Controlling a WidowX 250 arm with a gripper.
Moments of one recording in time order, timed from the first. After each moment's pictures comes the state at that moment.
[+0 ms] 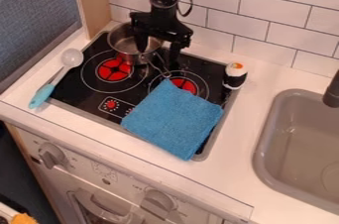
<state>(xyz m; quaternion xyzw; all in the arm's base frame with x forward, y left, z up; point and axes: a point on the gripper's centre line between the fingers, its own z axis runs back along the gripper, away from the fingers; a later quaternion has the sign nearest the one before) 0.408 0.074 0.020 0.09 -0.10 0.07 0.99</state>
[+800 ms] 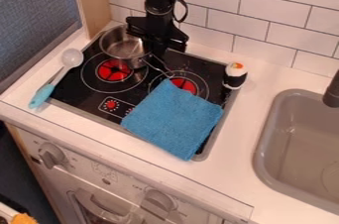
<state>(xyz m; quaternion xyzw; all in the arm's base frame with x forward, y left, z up) 0.398 0.075 0.013 0.09 -0.09 0.06 0.99</state>
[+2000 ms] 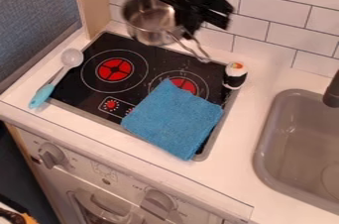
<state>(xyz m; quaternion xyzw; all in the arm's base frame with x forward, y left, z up) 0.352 -0.025 0.116 0.09 -0.15 -0.05 0.98</state>
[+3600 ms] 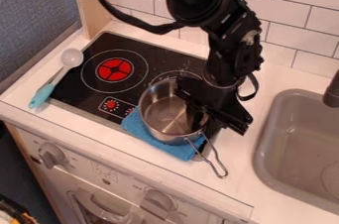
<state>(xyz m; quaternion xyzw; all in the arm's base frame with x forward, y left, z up) 0.292 -0.064 0.019 0.08 -0.08 -0.08 0.99</state>
